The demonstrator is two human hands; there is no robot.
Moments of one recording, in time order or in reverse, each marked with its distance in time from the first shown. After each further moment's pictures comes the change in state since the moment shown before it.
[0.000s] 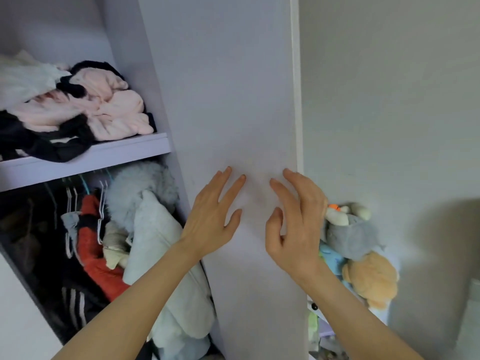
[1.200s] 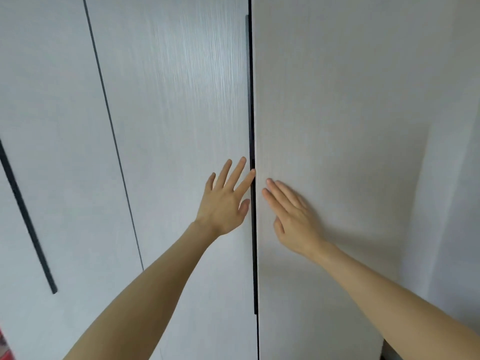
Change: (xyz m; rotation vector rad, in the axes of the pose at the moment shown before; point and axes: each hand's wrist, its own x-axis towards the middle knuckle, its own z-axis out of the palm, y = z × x) left_hand -0.191 -0.139 -0.232 0.804 -0.152 -0.675; right_hand -0.036 -0.223 0.219 0.487 -0.650 -0.538
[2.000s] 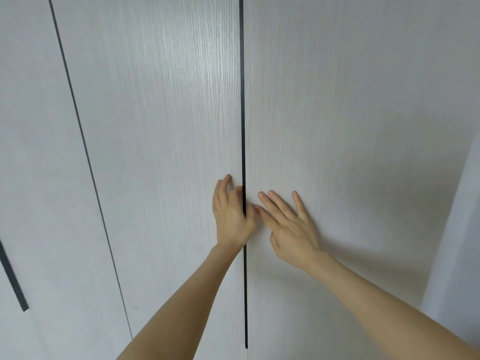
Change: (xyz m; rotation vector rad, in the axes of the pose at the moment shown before) left_hand 0.069 0.027 0.082 -0.651 0.327 -0.471; right_hand 0.038 0.055 0.062 -0.310 -0.133 -0.082
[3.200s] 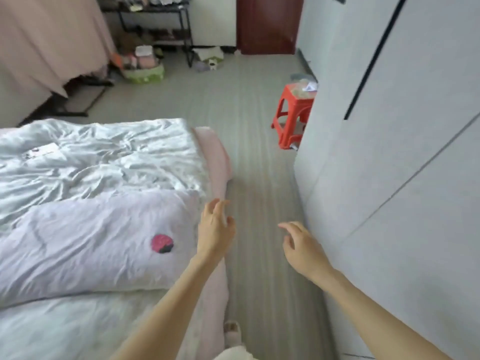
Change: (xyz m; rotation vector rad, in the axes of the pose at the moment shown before) left_hand -0.410 -0.089 -0.265 0.708 0.579 -1.334; right_hand -0.133 -0.411 0.012 1.343 -0.771 -0.826
